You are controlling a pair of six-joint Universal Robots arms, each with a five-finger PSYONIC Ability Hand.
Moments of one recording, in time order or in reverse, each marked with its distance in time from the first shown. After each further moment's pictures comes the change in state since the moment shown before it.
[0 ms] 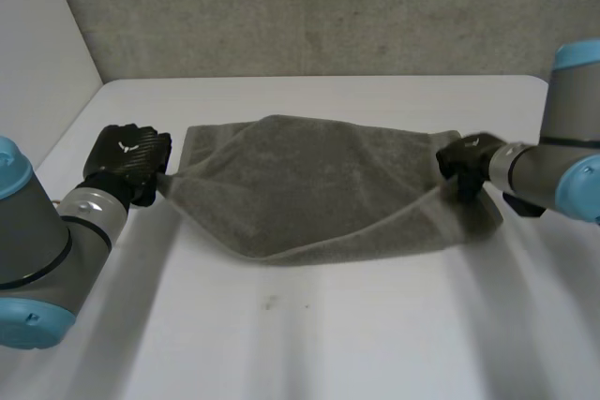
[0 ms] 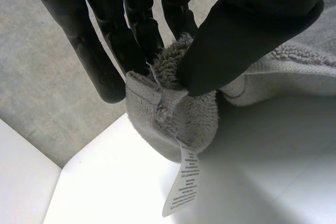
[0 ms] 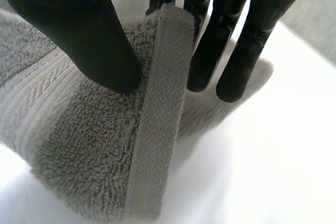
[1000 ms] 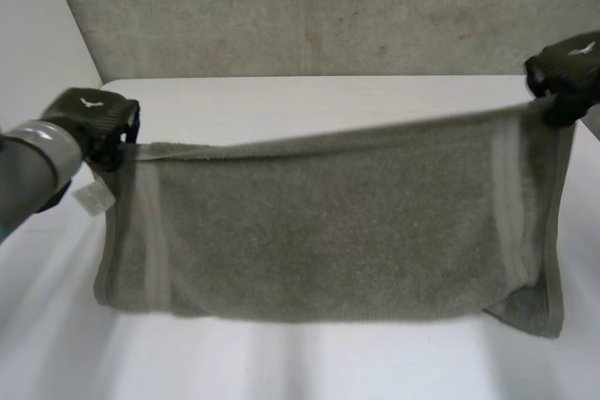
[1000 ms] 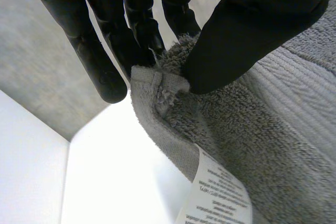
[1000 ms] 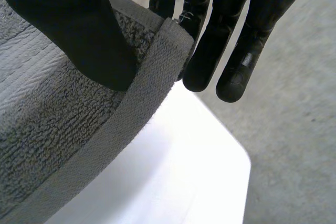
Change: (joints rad) left arm 0.075 -0.036 0.416 -0.552 0.016 0.041; right arm -0.172 -0.398 0.136 -0.007 -0.081 -0.095; left_hand 0.000 0.000 0.000 0.000 0.000; right_hand 0.000 0.002 0.006 0.004 0.000
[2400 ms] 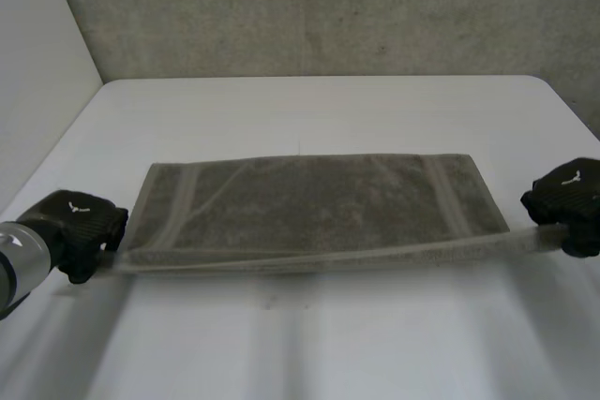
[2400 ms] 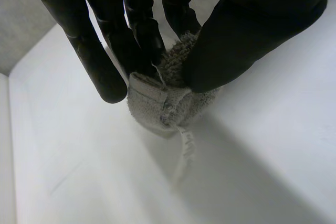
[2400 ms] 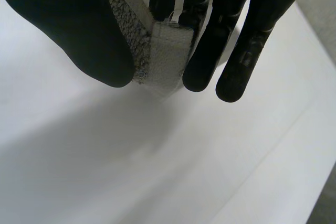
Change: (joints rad) left arm 0.093 0.265 -0.428 -0.141 0.046 0.204; right arm -0.103 -0.221 0.492 0.167 -0.042 -0.391; left_hand 0.008 0.001 0.000 0.000 0.000; right_hand 0.000 0.000 0.002 0.003 0.014
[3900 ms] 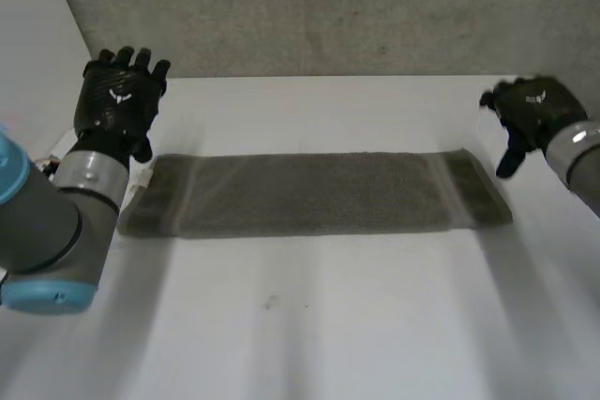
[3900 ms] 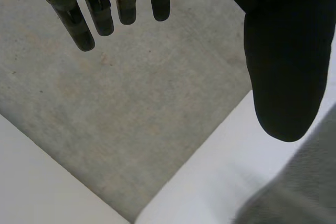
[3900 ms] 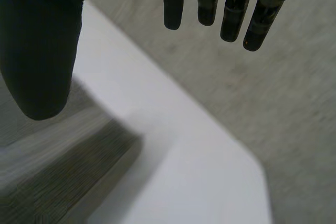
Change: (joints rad) left arm -0.213 -0.206 0.044 0.912 -0.132 -0.138; right arm 0.171 0.204 -0.104 -0.632 0.109 0.530; left_hand -0.998 -1.052 -1.050 -1.049 -0.996; right_hand -0.829 -0.938 -0.971 -0.963 -0.852
